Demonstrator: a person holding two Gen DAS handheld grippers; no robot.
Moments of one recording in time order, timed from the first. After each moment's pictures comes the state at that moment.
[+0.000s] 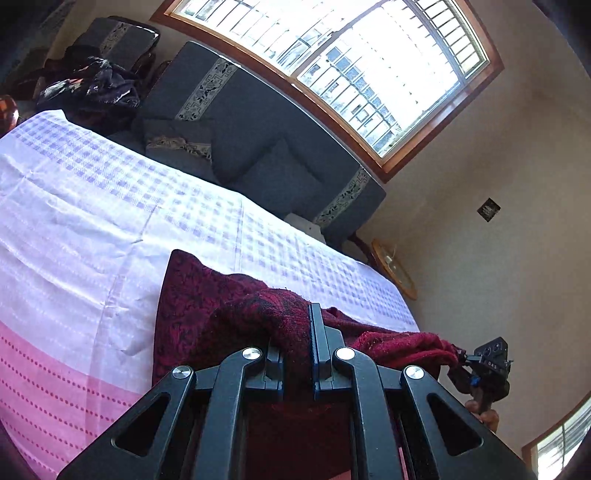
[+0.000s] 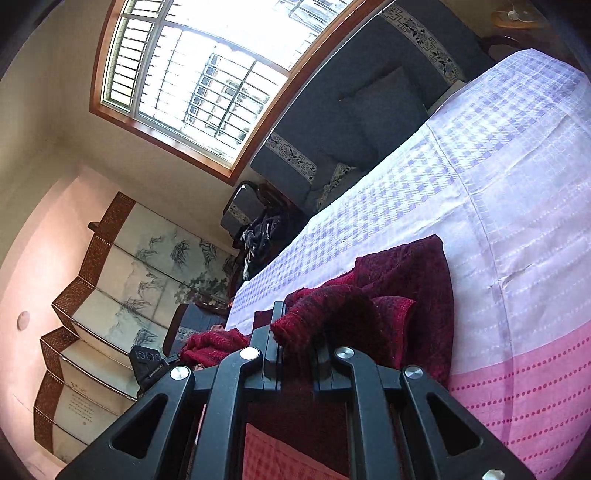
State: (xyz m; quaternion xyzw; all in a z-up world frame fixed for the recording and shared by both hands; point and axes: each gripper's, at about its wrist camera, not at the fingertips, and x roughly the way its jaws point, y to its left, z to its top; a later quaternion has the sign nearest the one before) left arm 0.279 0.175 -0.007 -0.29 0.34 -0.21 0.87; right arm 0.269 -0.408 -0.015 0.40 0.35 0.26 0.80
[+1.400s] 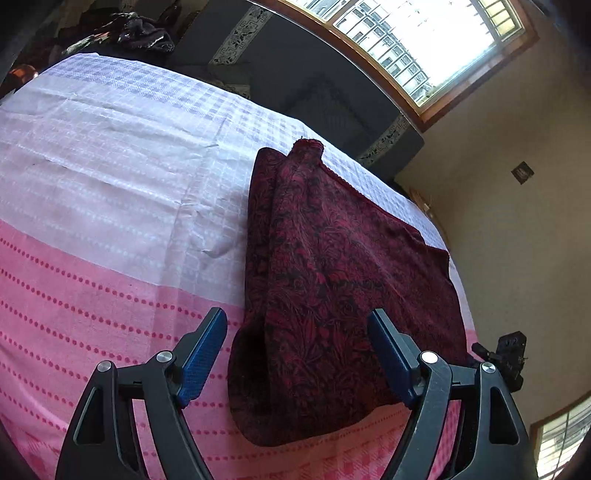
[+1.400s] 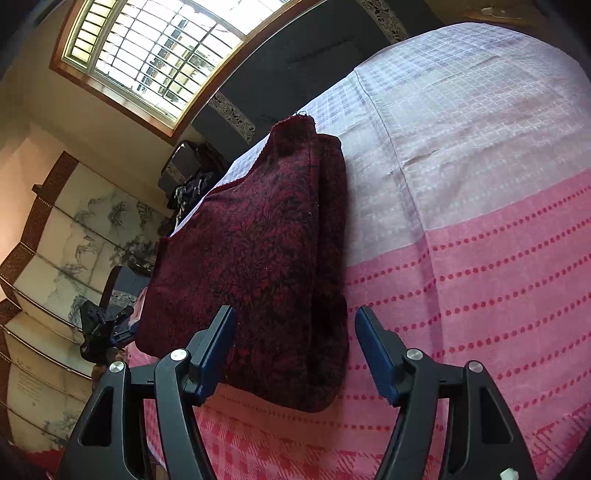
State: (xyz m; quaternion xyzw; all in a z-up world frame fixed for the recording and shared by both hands) left arm 0.238 0.204 -0.084 -0.25 0.45 -0.20 0.83; right arm 0.190 -0.400 -0.102 0.32 0.43 0.20 0.82
